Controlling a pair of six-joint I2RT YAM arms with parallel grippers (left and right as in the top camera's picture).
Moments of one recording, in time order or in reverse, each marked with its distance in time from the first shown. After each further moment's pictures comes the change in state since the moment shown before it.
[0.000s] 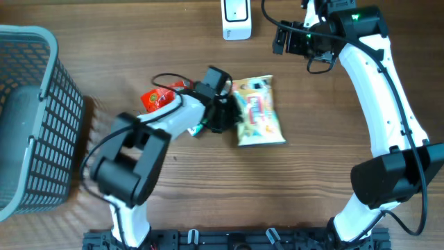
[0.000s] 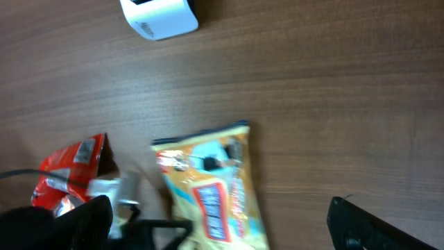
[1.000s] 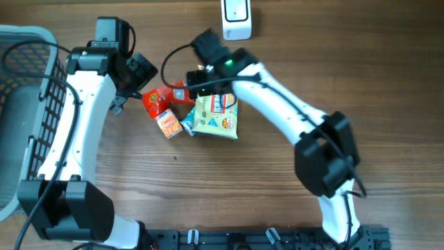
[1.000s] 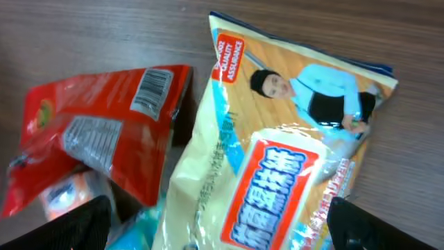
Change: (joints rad) left arm 0.451 -0.309 0.351 -0.739 -0.565 0.106; right arm 0.489 0.274 -0.085 0.298 0.187 0.158
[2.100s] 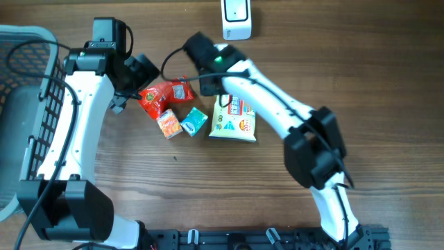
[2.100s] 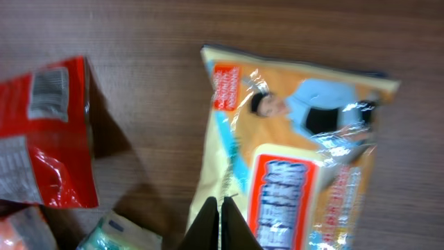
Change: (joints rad) left arm 0.008 0.000 -0.010 0.025 0.138 0.117; right arm -0.023 0.078 0.142 -0.186 0.129 0.072
